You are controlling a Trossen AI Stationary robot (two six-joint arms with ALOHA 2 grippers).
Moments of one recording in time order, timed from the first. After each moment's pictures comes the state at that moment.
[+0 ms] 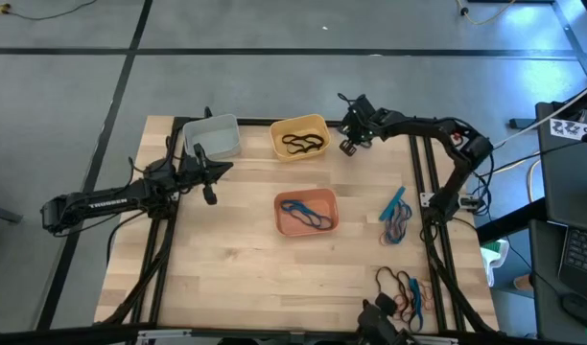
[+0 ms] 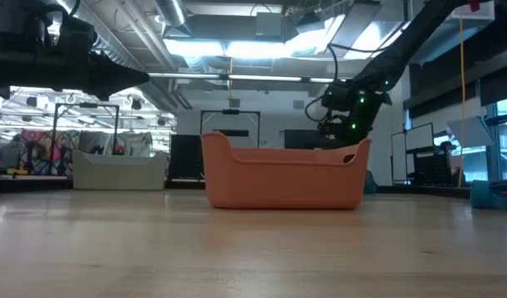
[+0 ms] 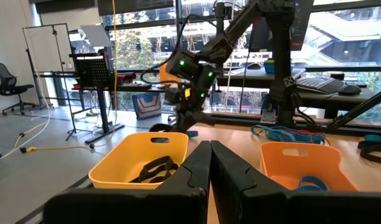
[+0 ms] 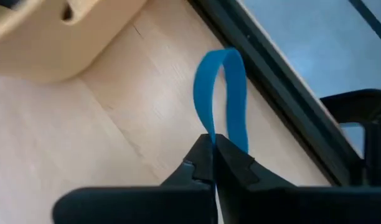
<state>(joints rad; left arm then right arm) 0.38 0.34 0.01 0.41 0.00 0.03 -0.80 1.74 1.03 -0.32 0.02 -0.19</state>
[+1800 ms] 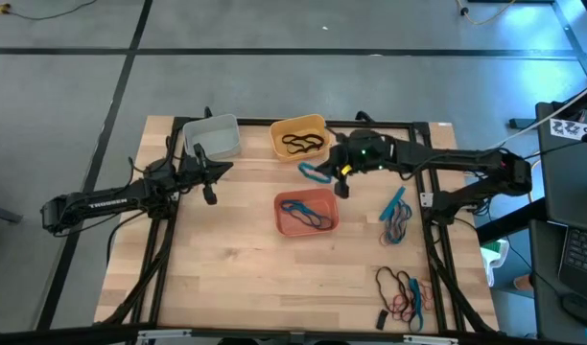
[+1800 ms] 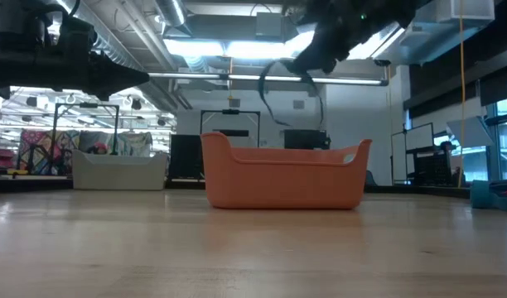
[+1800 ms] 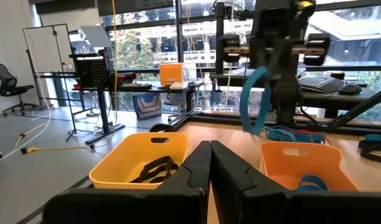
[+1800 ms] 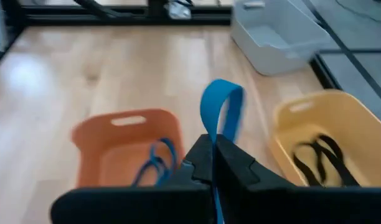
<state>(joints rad) 0.38 0.34 0.01 0.41 0.00 0.04 -0.21 1.34 1.03 -0.22 -0.15 -0.13</state>
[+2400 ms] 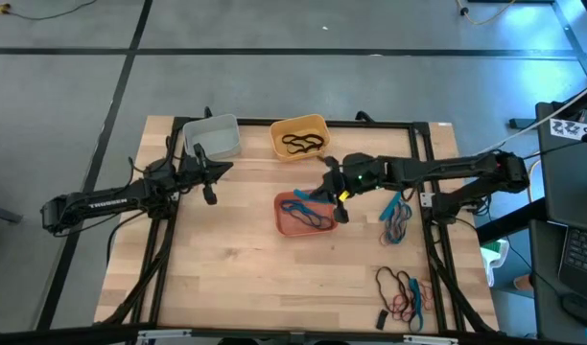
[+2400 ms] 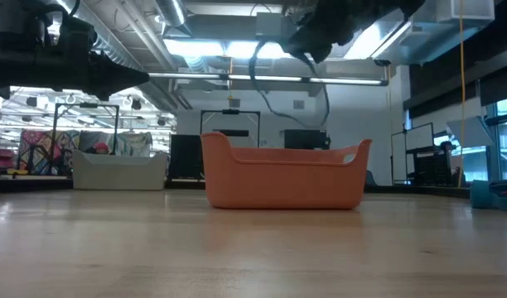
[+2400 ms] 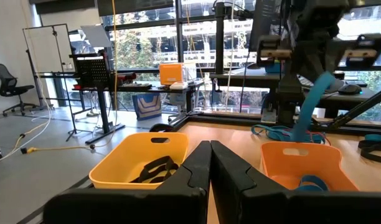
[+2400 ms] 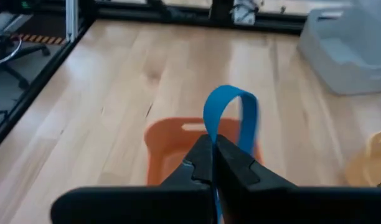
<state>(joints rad) 0.38 0.34 0.01 0.41 0.00 0.04 -0.02 1.39 1.03 -0.17 -0.15 -0.10</state>
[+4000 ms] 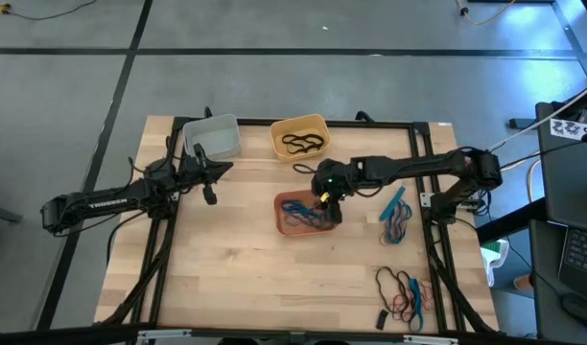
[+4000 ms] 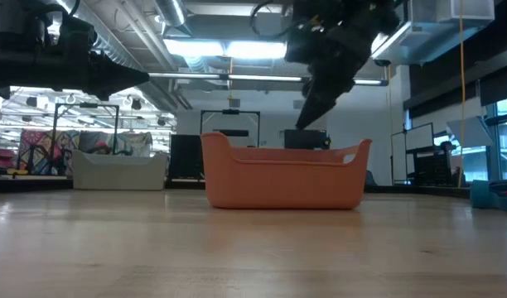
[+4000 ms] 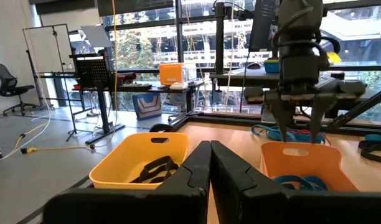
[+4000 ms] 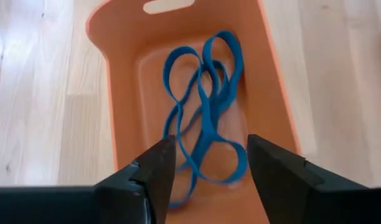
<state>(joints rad) 0.38 0.34 0.01 0.41 0.00 0.04 -0.07 1.60 1.16 -0.54 -0.14 0.00</state>
